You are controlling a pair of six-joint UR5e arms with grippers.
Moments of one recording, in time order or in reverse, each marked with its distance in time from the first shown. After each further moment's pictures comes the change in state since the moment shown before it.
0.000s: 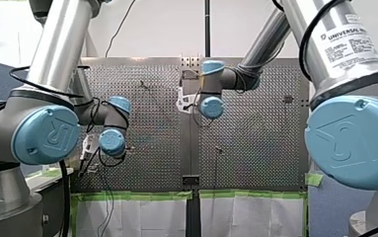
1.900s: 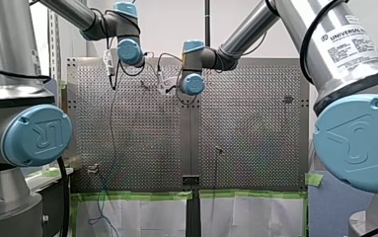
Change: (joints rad) left arm -0.117 0.490 0.490 -0.491 -0.008 -0.096; right arm 0.081 0.075 -0.328 0.271 -0.045 -0.152
